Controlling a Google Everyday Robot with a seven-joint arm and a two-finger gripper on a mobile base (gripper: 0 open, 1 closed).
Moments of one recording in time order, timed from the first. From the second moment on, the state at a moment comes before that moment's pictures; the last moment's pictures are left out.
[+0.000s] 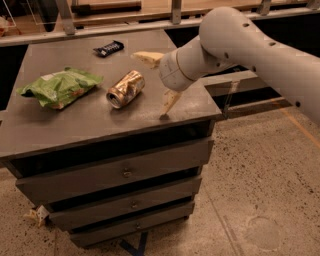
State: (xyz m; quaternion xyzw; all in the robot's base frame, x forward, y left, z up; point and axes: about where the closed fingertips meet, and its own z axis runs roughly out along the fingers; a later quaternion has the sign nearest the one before) arm 0.631 0.010 0.863 -0.86 0.33 -0.06 0.39
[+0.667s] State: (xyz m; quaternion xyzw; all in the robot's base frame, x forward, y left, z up) arm 0.631 0.010 0.869 -0.86 0.33 -0.06 0.39
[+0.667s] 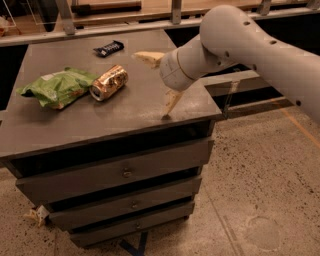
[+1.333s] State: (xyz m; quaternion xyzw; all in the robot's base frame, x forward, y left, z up) arm 0.654 -0.007 0.918 -0.75 0.43 -0.07 0.50
